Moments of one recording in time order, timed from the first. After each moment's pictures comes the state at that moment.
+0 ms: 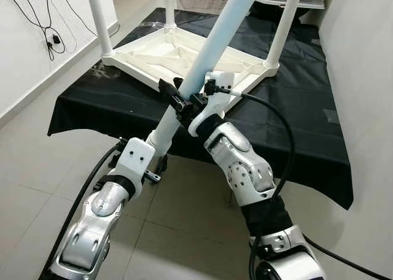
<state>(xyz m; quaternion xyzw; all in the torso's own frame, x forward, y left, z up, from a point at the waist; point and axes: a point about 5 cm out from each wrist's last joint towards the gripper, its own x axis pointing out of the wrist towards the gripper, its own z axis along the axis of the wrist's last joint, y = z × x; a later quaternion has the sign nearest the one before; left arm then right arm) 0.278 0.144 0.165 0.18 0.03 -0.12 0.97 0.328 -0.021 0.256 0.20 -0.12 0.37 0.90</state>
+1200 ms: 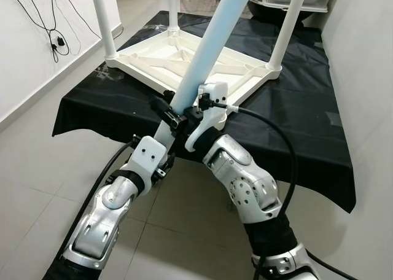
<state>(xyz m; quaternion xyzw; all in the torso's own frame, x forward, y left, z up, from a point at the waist) 0.288 0.139 0.158 0.19 0.03 -0.15 0.97 0.309 -0.015 0.237 0.18 -0.08 0.41 0.89</state>
